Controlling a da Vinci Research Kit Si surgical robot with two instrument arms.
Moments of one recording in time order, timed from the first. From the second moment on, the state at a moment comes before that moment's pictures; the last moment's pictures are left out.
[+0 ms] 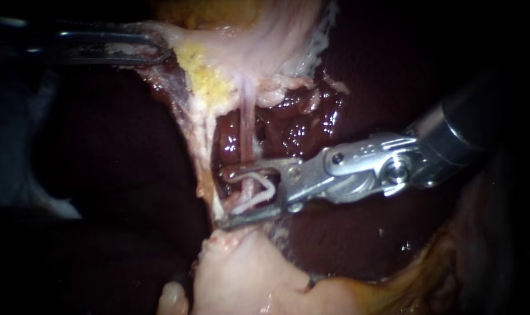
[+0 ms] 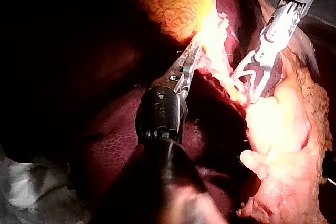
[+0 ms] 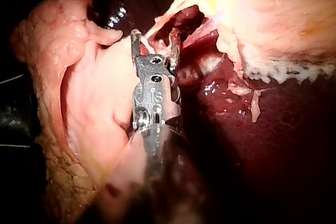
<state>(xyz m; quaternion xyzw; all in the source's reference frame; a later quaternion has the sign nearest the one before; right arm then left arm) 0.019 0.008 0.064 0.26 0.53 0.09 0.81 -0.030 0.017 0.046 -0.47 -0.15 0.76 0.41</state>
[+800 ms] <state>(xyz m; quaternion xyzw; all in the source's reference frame) 0.024 0.005 0.066 0.30 0.54 0.11 0.78 -0.031 0.017 0.047 -0.47 -0.15 0.76 0.42</state>
